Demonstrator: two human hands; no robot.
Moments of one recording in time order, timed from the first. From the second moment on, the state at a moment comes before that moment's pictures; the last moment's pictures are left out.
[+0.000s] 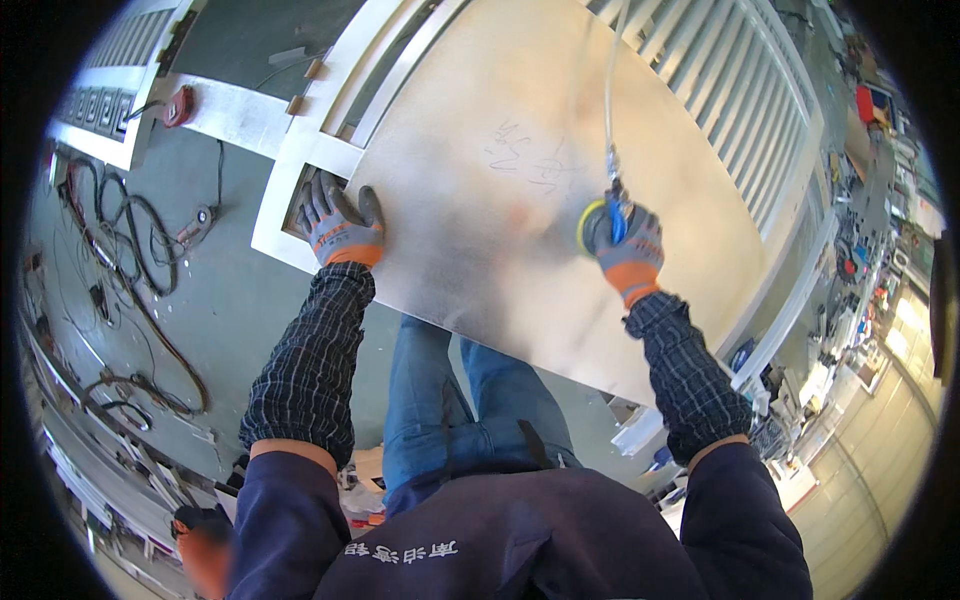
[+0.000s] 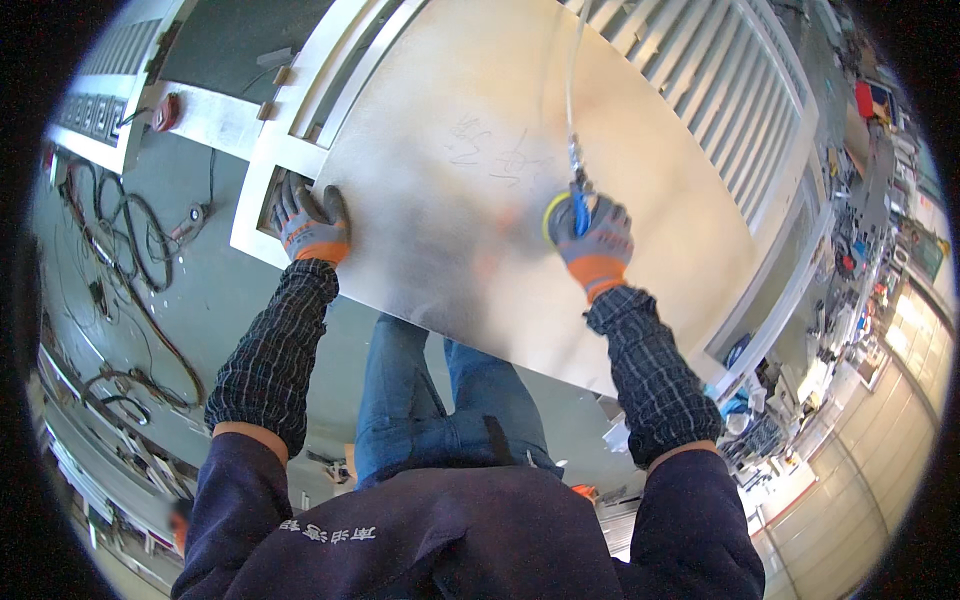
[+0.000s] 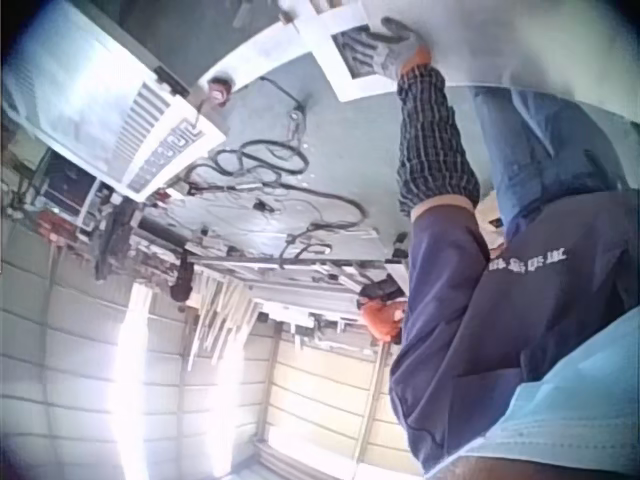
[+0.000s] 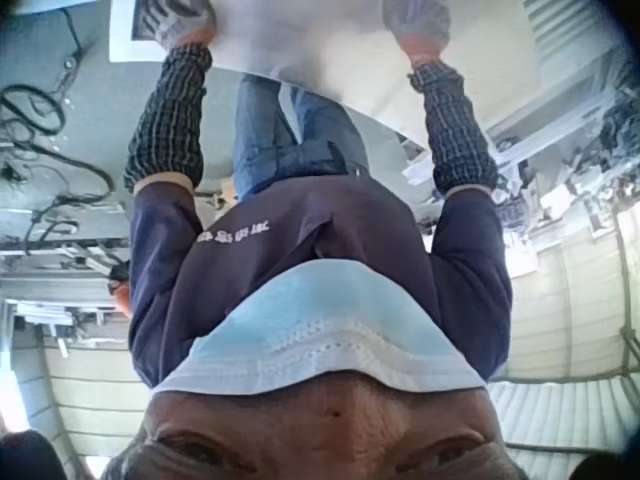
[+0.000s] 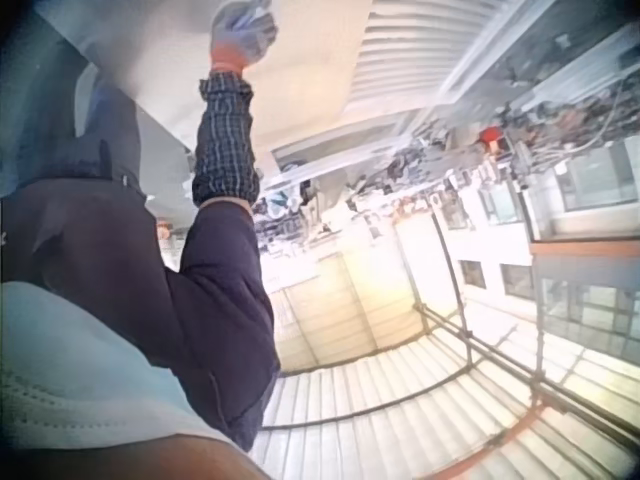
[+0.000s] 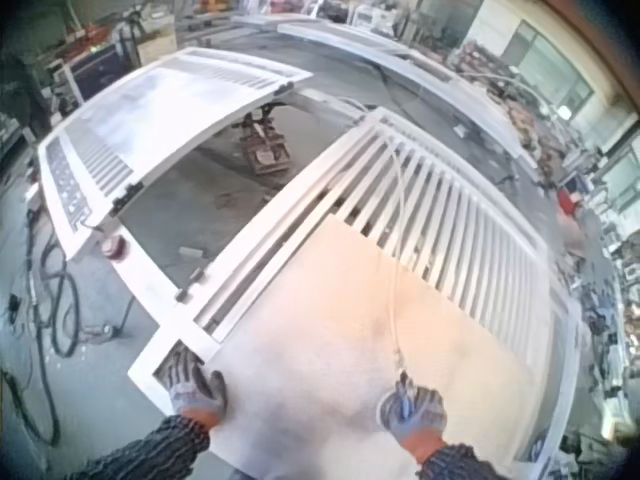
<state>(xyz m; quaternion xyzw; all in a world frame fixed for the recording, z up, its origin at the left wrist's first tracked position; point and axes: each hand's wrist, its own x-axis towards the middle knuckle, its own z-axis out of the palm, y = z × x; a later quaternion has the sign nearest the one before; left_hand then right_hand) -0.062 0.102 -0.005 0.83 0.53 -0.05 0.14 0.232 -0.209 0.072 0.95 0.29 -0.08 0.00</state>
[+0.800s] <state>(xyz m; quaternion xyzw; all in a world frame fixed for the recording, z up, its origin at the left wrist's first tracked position) -0.059 0.102 0.003 0.81 0.54 -0.15 0.17 0.173 0.037 0.097 0.93 0.31 -0.20 -0.01</state>
